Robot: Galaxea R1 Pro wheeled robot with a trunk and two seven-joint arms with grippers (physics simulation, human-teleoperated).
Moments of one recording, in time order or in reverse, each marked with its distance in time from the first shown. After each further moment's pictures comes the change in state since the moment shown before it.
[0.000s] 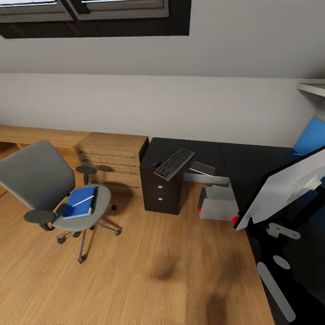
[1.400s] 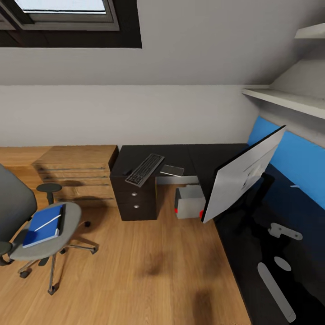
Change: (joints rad) left arm 0.000 0.000 0.000 0.000 0.001 0.000 0.000; right arm 0.000 -0.002 -0.003 0.014 0.002 -0.056 0.002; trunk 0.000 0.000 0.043
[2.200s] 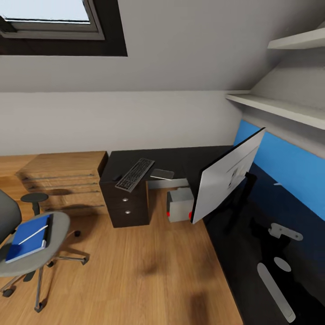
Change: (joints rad) left arm 0.000 0.002 0.001 -0.001 0.000 0.000 0.000; right arm 0.000 0.002 0.001 0.007 0.003 -0.020 -0.003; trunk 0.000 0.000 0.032
